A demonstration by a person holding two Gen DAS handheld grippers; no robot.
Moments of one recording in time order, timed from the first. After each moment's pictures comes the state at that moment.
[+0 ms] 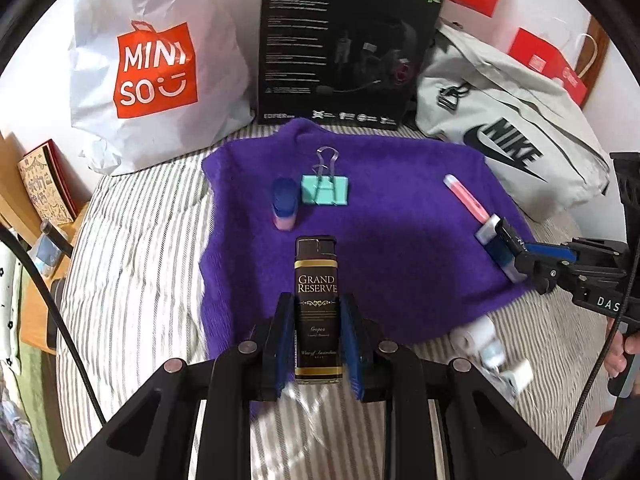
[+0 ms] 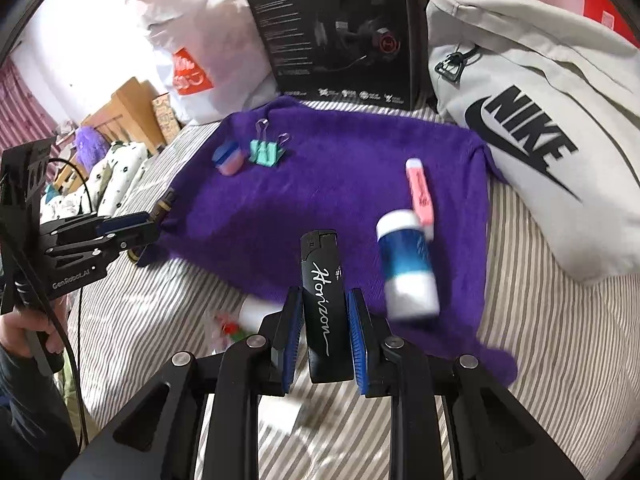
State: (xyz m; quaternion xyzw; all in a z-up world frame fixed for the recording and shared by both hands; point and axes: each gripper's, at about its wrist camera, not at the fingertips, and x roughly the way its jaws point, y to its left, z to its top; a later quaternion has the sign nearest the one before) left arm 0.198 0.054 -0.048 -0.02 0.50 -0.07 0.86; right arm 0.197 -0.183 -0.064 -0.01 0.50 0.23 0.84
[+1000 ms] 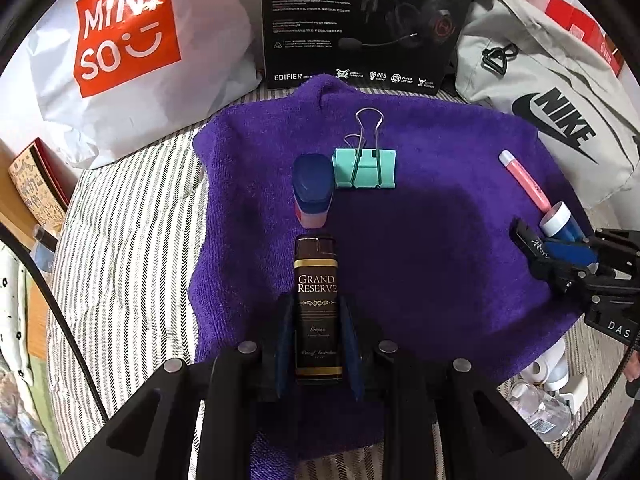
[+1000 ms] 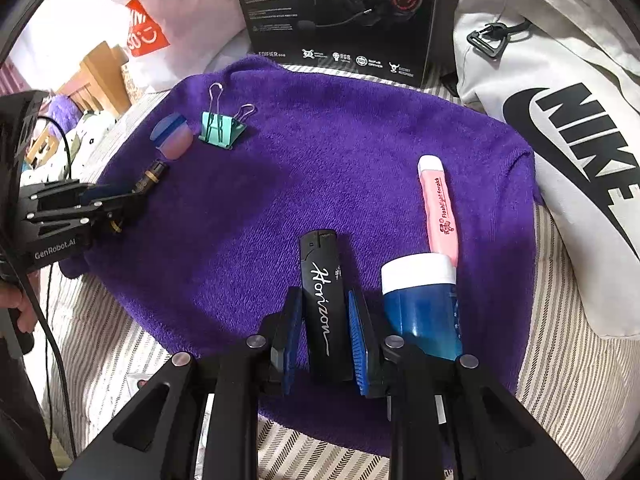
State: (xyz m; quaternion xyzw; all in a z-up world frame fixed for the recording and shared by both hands) left arm 0.247 0.054 -0.097 0.03 0.53 -0.06 0.84; right arm 0.245 -0.147 -0.115 -0.08 0.53 0.20 0.82
